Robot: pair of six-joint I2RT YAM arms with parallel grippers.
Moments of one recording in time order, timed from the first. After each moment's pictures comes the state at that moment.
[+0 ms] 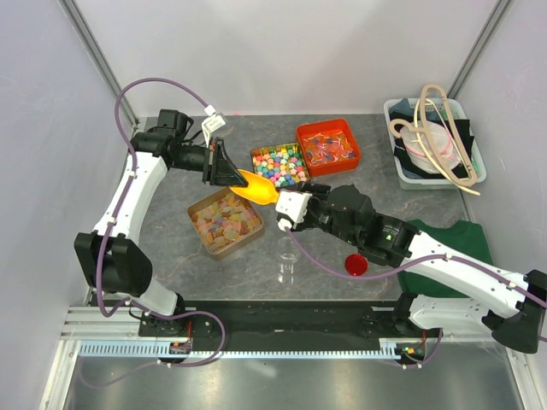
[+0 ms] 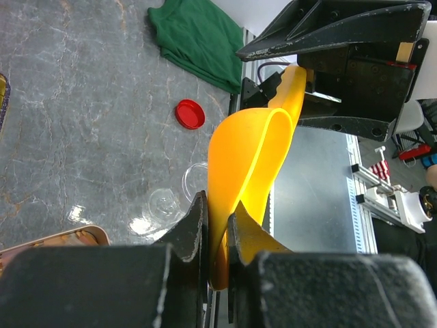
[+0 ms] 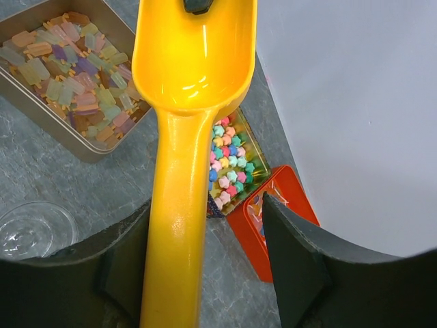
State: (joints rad) left arm -0.14 1.55 1.54 -1.08 1.34 0.46; right arm 1.01 1.10 1.03 -0.22 0.15 -0.68
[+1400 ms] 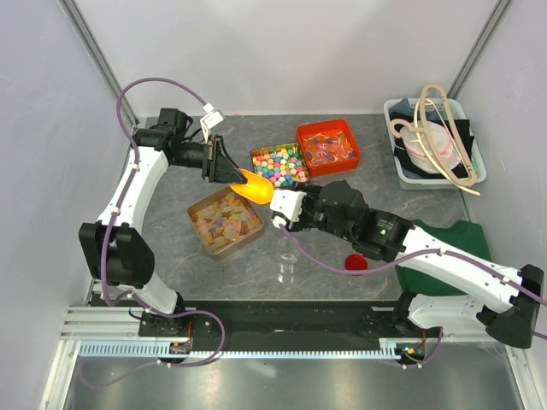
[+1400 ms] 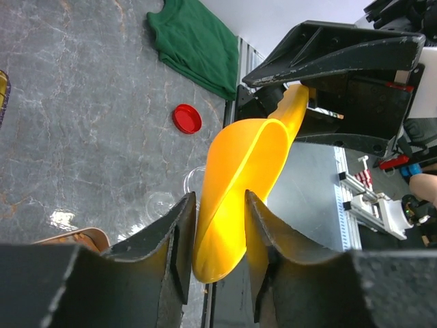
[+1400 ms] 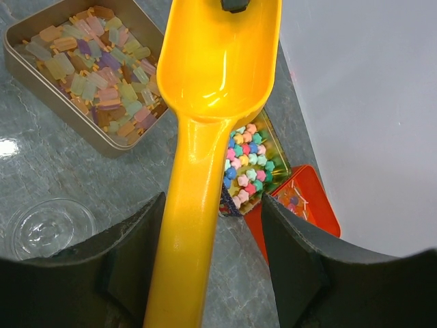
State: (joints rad) left arm -0.12 1.62 1.57 -1.09 1.37 0.46; right arm 1.01 1.15 1.09 -0.29 0.11 -0.64
